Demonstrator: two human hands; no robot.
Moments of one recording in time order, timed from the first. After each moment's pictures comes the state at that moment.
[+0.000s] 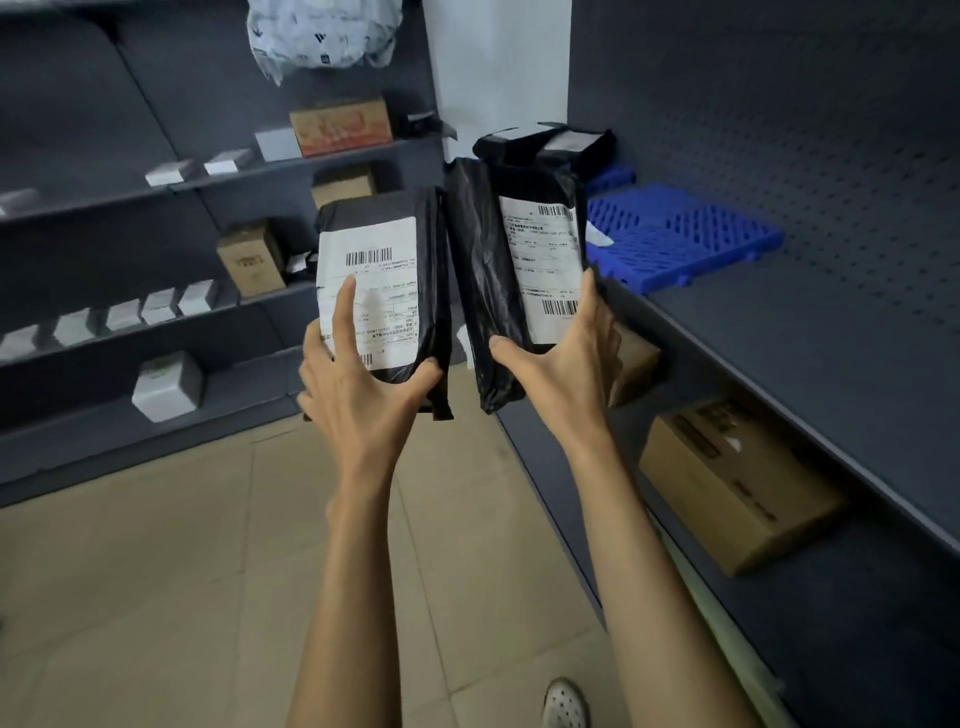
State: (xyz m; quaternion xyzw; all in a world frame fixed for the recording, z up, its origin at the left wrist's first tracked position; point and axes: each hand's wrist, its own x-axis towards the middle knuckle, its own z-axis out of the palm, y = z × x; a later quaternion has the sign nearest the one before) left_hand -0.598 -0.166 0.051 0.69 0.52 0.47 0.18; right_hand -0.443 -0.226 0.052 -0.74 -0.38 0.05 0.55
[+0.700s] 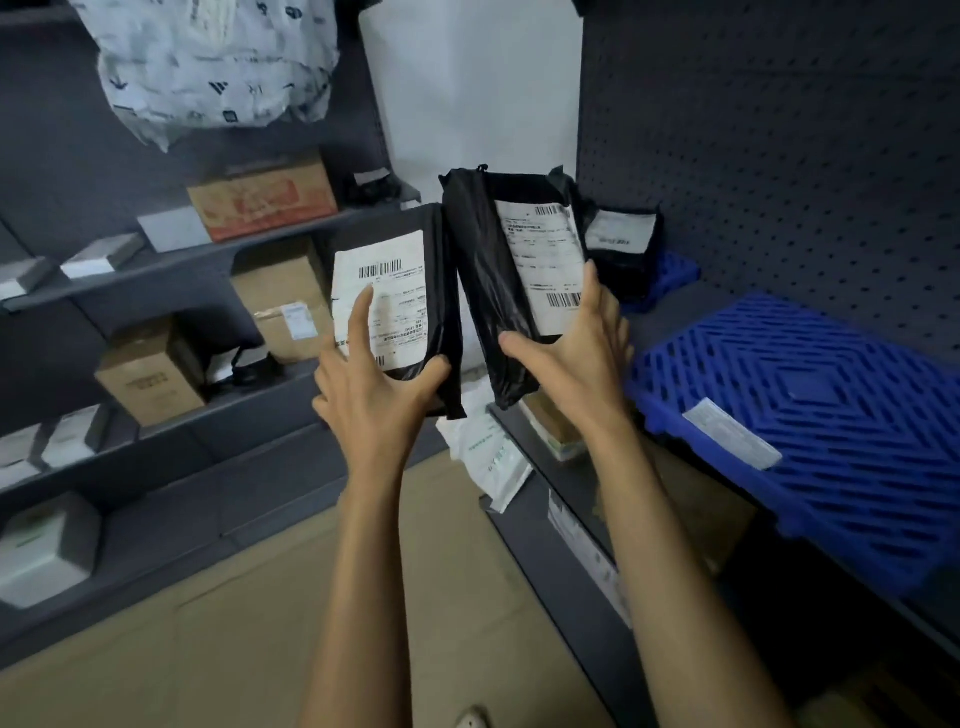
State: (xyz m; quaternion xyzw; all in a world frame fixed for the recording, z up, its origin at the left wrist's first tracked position) left_hand -0.403 0.276 0.064 0.72 0.49 0.43 0.23; right_hand -0.249 0.196 0.074 -0.80 -0.34 0.00 0.48
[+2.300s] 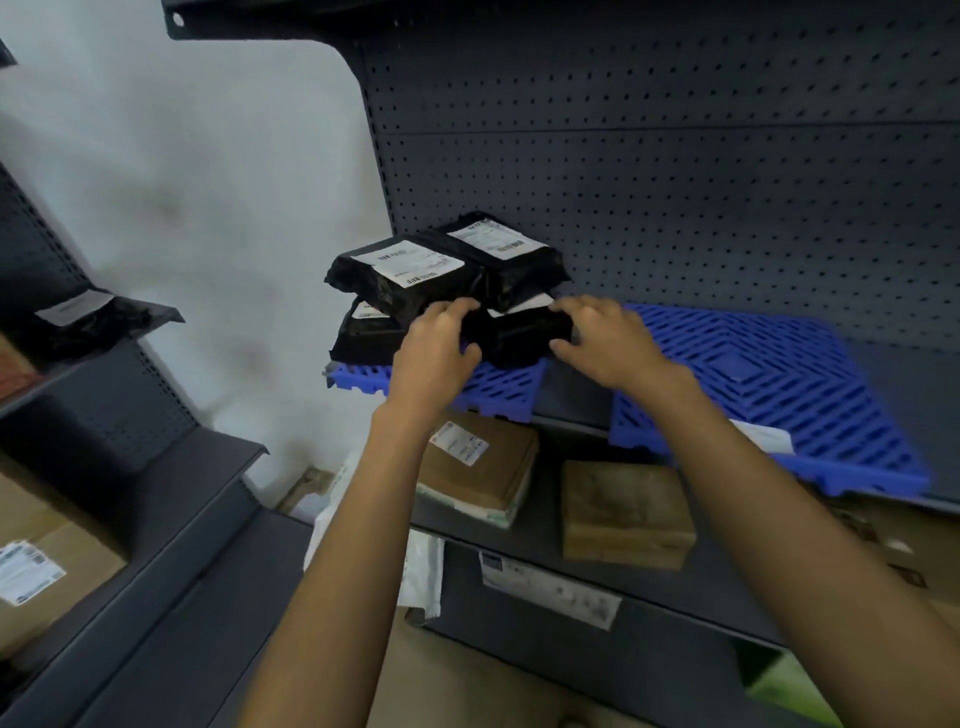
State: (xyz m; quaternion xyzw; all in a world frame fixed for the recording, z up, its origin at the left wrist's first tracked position) left_hand -0.207 0.473 0.092 0.96 0.00 0.19 0.21; right_hand -0.136 0.273 0.085 -0.96 -0.22 -0.09 0.15
